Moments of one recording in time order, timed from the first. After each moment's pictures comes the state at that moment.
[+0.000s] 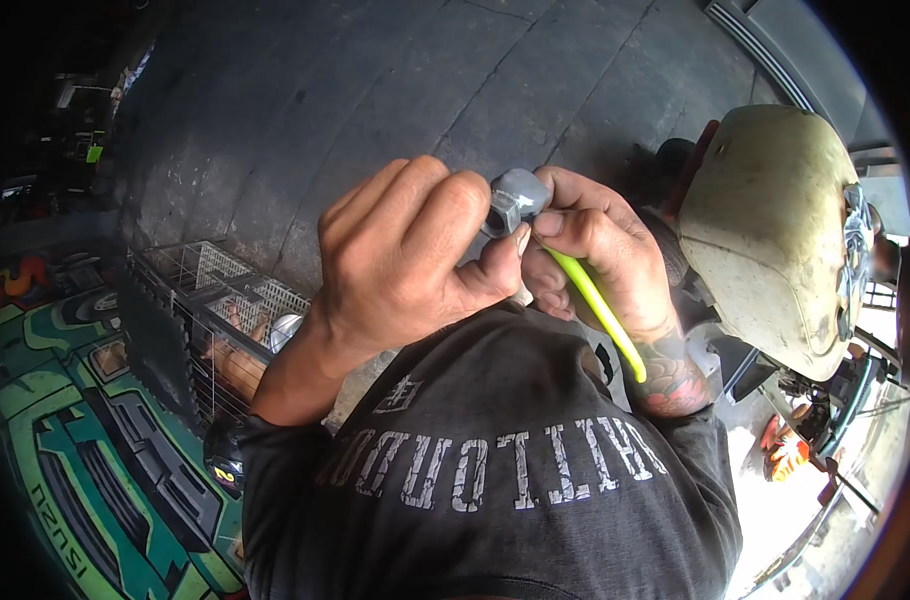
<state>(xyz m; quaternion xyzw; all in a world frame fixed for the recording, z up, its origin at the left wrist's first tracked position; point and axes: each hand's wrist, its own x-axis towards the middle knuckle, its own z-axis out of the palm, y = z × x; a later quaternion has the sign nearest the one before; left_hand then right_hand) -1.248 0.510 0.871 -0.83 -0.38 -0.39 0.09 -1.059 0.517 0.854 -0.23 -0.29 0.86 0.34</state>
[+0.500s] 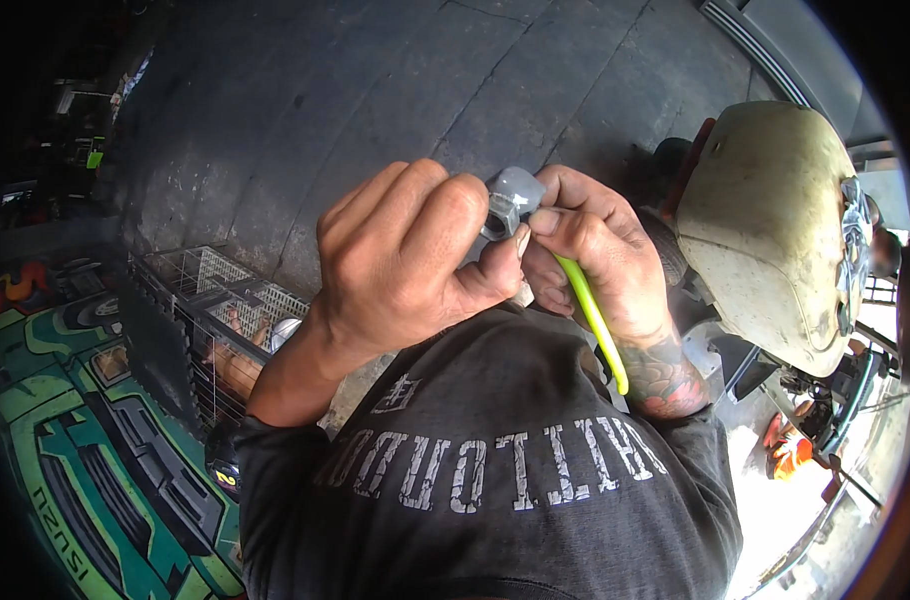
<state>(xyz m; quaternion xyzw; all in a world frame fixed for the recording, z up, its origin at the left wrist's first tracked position) -1.242 0.510 0.871 -0.83 -0.37 -0.41 0.11 -1.055 0.511 0.855 -0.22 -0.29 0.85 0.38</state>
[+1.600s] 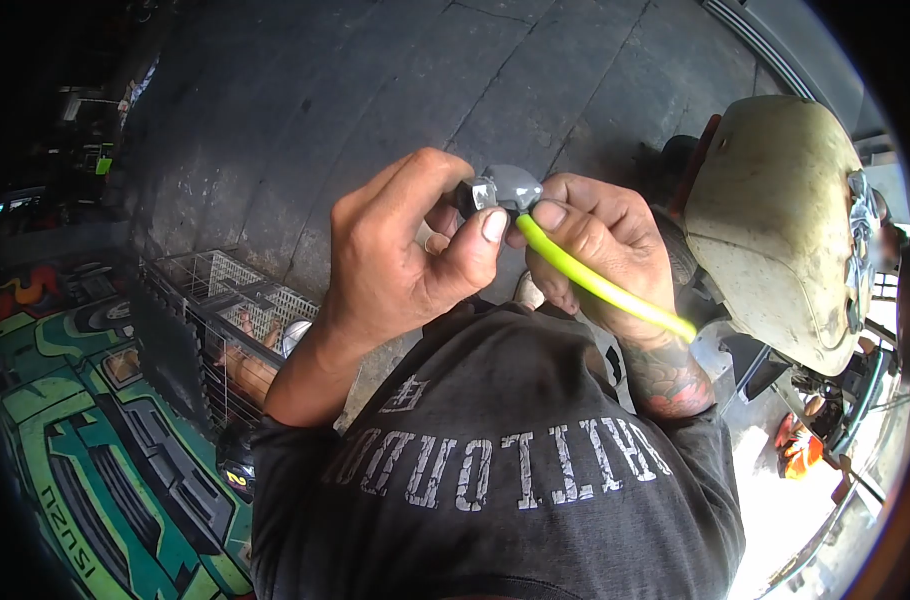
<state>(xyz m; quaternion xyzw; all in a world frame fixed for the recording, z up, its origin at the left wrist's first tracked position) -1.245 0.510 0.871 -0.78 -0.42 -0.44 -0.15 -1.046 0.512 0.851 -0.23 -0.39 0.80 0.40</state>
